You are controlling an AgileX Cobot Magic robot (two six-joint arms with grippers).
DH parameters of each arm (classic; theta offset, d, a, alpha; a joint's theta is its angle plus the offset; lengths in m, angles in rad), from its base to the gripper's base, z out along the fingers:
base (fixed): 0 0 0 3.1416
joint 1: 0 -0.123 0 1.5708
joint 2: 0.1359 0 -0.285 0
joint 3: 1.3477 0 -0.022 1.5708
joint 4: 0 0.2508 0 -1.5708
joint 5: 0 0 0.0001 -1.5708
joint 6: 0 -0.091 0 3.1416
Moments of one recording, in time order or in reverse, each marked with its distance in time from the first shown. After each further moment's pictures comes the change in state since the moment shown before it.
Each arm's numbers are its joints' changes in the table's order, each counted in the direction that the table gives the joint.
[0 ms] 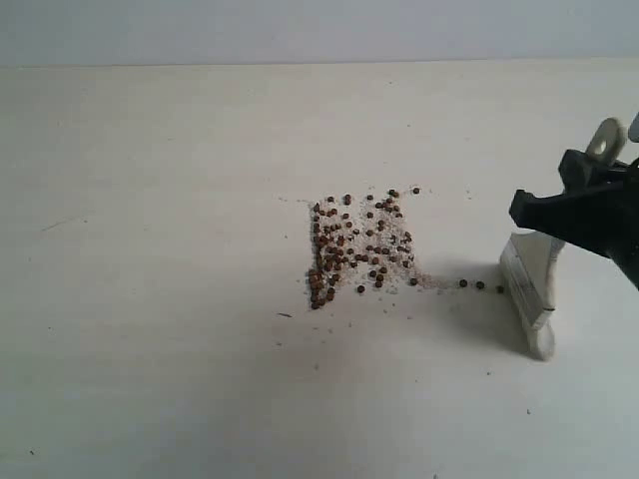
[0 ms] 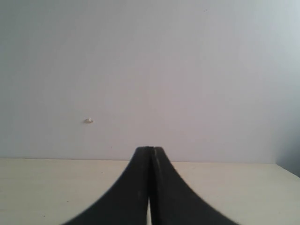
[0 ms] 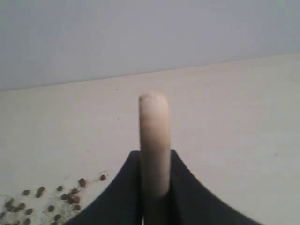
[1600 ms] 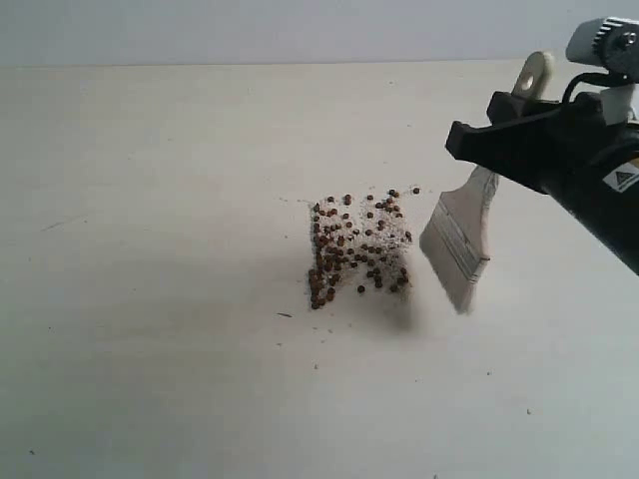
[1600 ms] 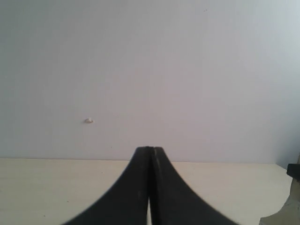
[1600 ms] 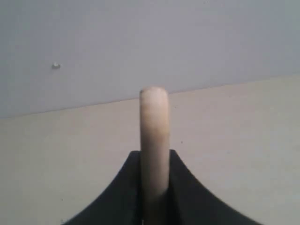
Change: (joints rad) left arm 0.000 0.000 0.000 0.000 0.000 0.000; right arm 0.000 0.008 -0.211 -0.090 0.170 -0.033
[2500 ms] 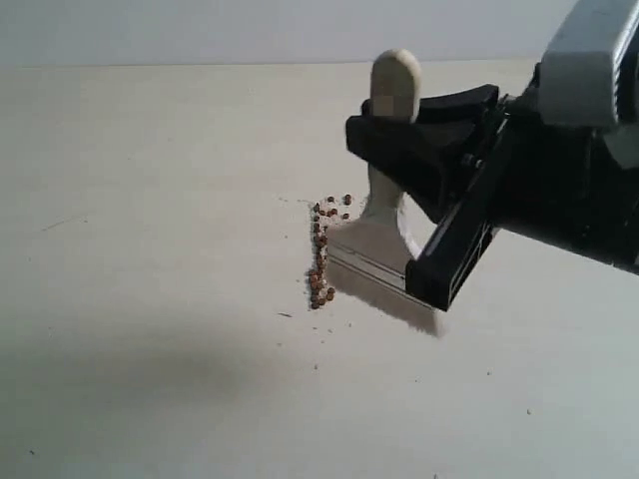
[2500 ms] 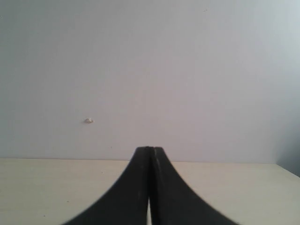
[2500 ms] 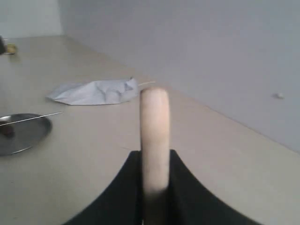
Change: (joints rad) left arm 0.000 0.000 0.000 0.000 0.000 0.000; right arm 0.000 -0.255 -0.036 -1.279 0.162 -0.618
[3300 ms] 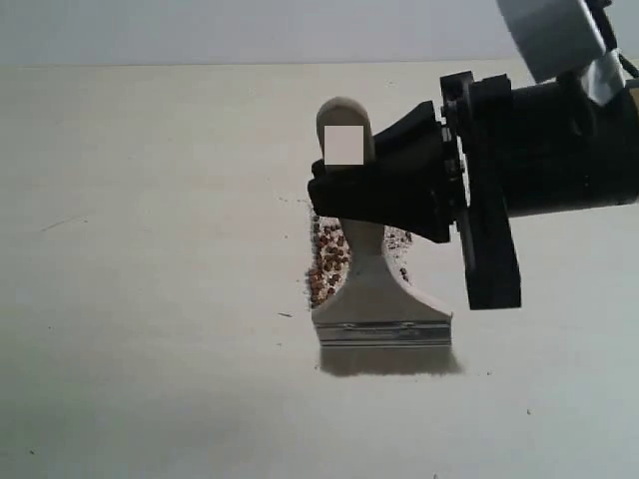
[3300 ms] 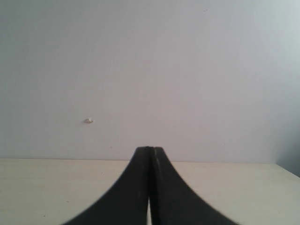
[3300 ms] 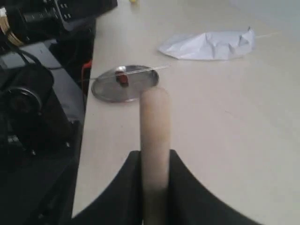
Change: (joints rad) left arm 0.000 0.000 0.000 0.000 0.000 0.000; right arm 0.278 0.214 -0.244 -0.908 -0.451 -0.701
